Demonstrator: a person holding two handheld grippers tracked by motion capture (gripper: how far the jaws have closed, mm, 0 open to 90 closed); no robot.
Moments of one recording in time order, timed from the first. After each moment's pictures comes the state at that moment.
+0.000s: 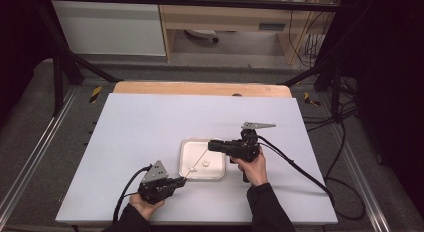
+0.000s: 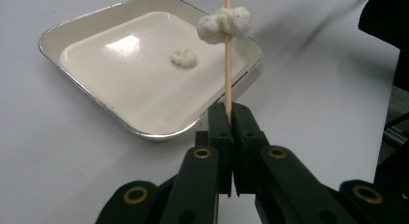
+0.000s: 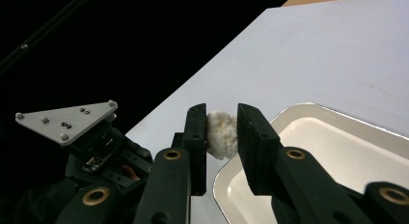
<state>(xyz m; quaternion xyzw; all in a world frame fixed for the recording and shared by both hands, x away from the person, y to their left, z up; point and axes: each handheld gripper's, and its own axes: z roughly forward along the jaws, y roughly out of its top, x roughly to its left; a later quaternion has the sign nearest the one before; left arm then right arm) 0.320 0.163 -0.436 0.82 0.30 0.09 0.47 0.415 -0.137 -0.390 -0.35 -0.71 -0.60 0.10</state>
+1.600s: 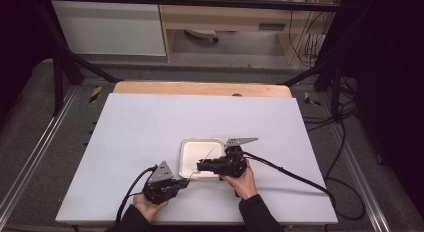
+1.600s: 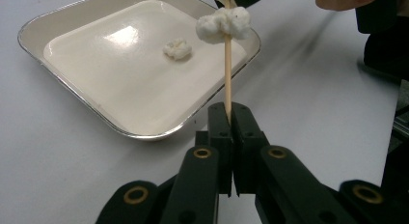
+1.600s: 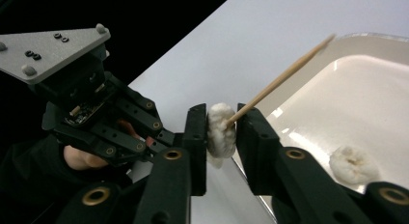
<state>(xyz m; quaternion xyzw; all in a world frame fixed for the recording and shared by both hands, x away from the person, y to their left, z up) 0.321 0.154 -0.440 0.84 0.30 0.09 0.45 0.392 -0.105 -0.425 -0.33 -0.75 -0.56 0.12</state>
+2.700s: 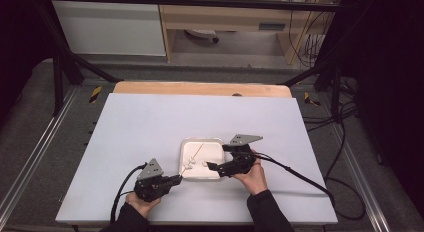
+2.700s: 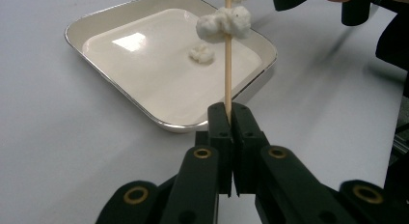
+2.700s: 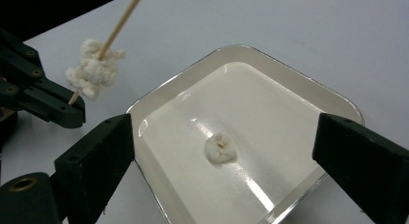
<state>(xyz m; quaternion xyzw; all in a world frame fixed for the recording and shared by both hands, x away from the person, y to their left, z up) 0.326 0.174 -0.437 0.81 0.31 0.08 0.48 0.401 -0.122 -0.421 -0.32 -0.81 -0.48 -0.07</state>
